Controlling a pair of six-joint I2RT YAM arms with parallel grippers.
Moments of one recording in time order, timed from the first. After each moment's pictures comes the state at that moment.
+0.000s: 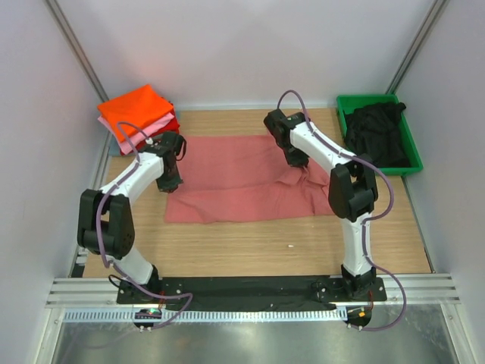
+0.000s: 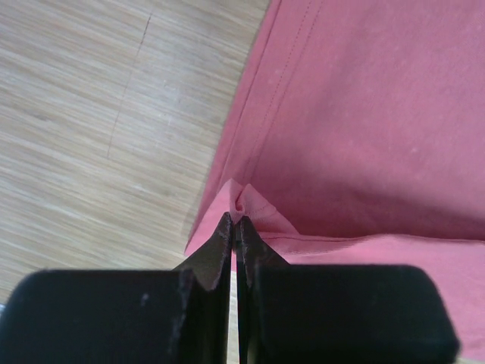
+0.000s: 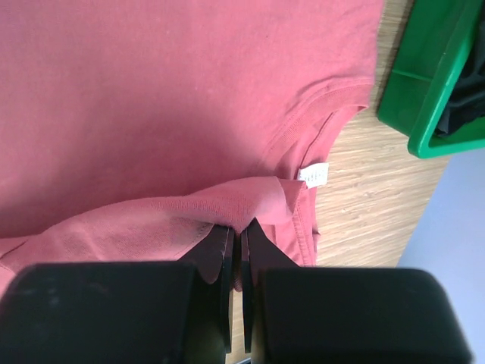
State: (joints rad) left arm -0.23 1.63 1.20 -0.85 -0.32 -0.52; right arm 0.48 2.09 1.85 -1.16 0.54 0.26
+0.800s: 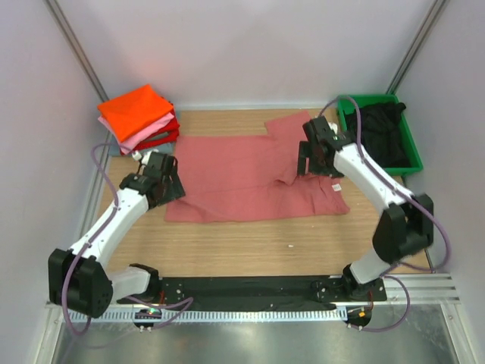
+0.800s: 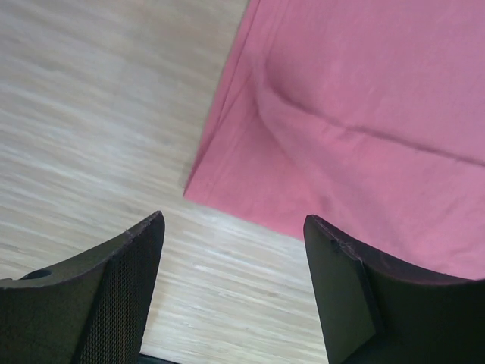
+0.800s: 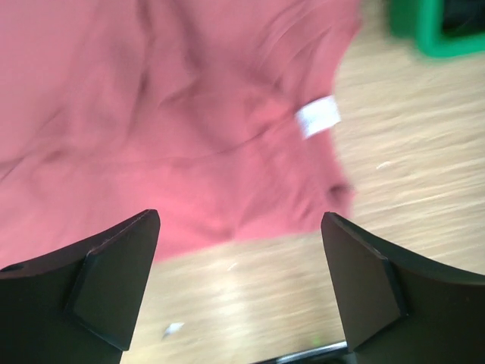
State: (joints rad) left arm -0.30 1.25 1.01 -0.80 -0.35 -0.60; right arm 0.35 1.70 1.47 -0.99 0.40 0.40
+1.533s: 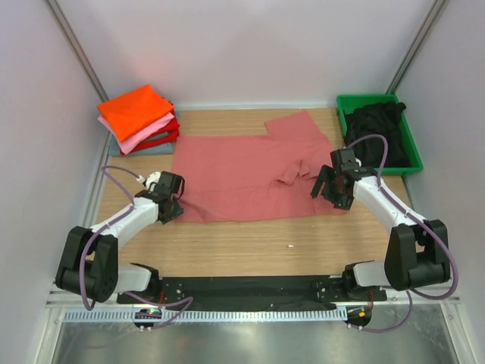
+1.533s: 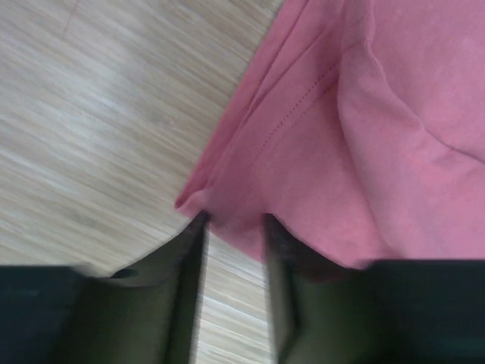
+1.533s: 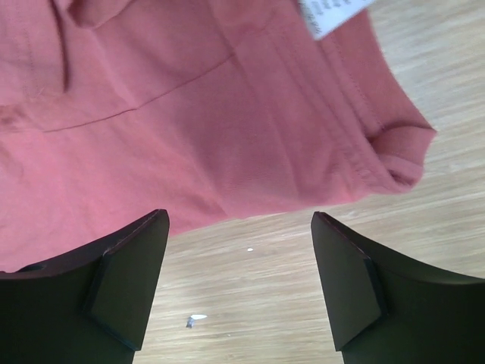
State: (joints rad) left arm -0.29 1.30 0.65 -0.50 -0.34 -0.81; right arm 0.17 1.37 0.90 -0.67 0.08 0.57
